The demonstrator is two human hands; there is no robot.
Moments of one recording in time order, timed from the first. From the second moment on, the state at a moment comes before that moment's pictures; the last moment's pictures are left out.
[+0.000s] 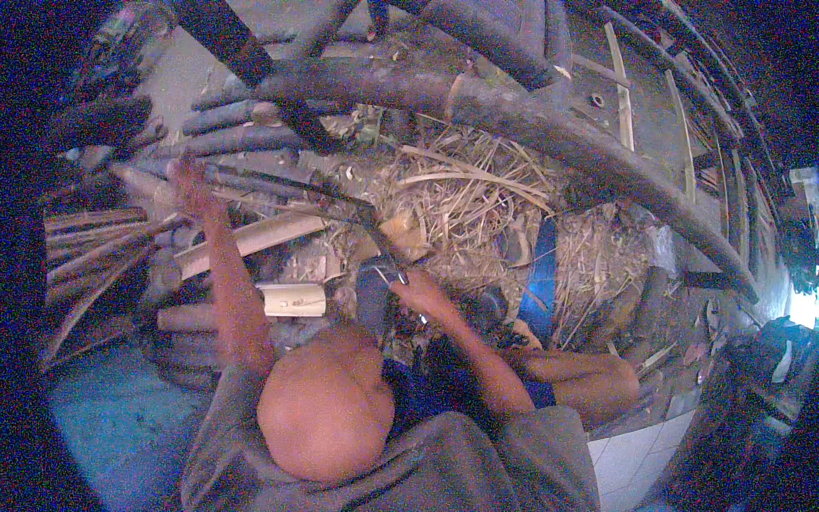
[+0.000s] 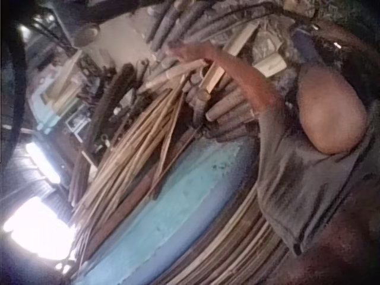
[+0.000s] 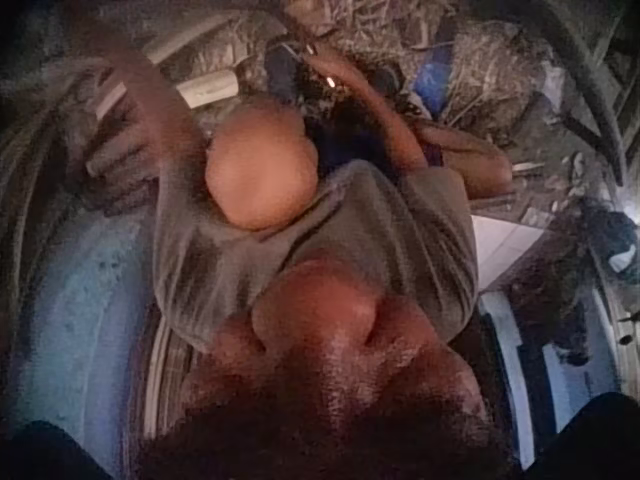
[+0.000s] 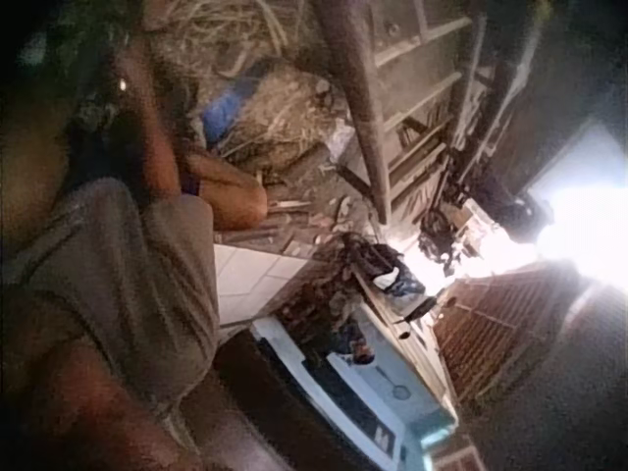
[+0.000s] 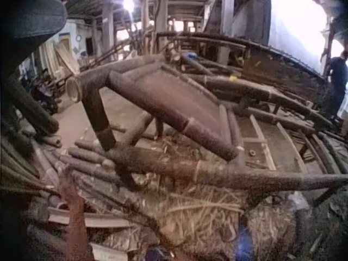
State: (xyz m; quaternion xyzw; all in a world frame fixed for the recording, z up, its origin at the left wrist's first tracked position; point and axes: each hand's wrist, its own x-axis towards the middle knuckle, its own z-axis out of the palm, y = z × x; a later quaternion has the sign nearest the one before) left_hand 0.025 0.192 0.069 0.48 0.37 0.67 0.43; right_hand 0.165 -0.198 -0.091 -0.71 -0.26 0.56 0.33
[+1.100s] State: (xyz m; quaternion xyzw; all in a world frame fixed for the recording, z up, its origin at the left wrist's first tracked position) left_hand 0.063 0.070 0.146 0.53 0.29 0.67 0.42; right_hand 0.145 -0.232 -0.093 -0.83 -0.18 0.42 0.32
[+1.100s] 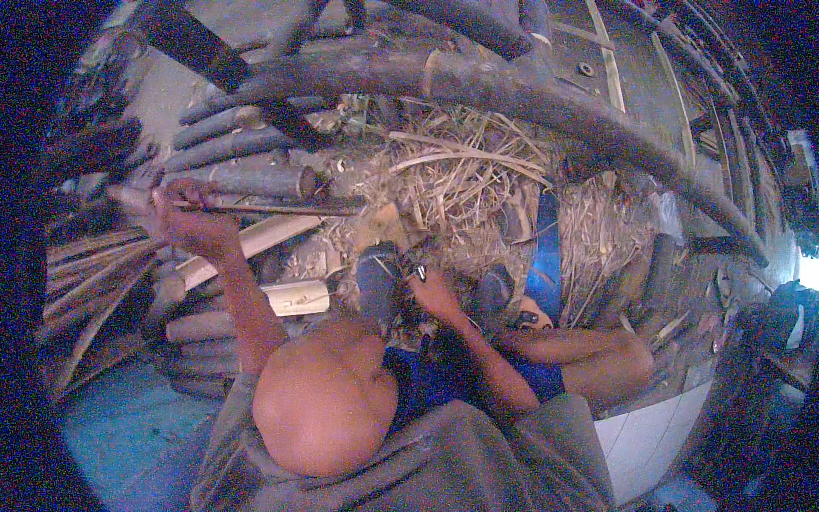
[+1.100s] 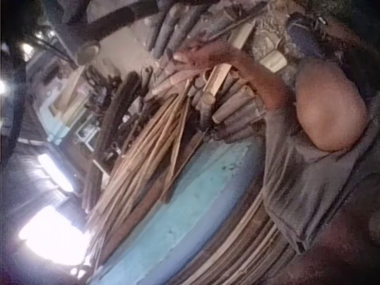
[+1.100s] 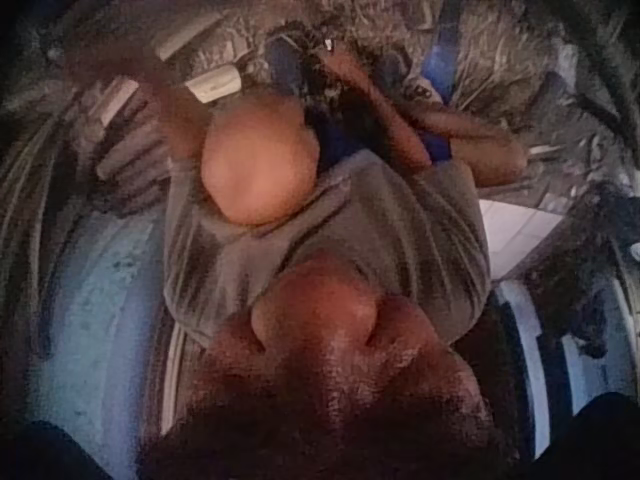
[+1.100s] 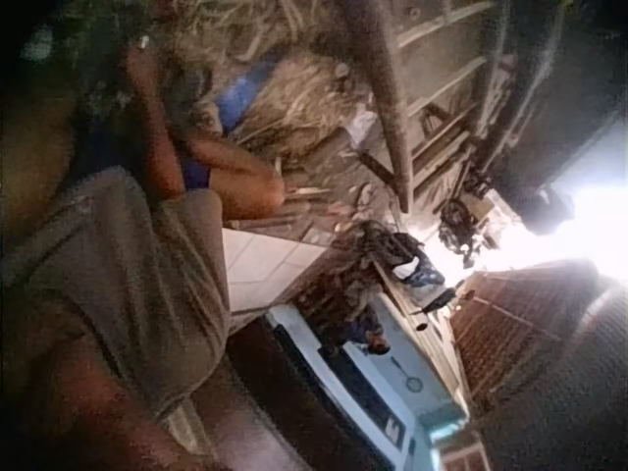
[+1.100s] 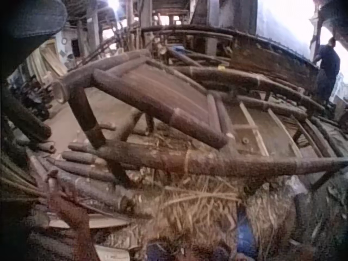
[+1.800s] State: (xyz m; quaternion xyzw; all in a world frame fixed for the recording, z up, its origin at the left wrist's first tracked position) left_hand 0.055 -0.014 0.206 0.49 0.06 0.63 0.60; right_hand 0.153 -0.240 -0.116 -0.82 -0.19 0.41 0.36
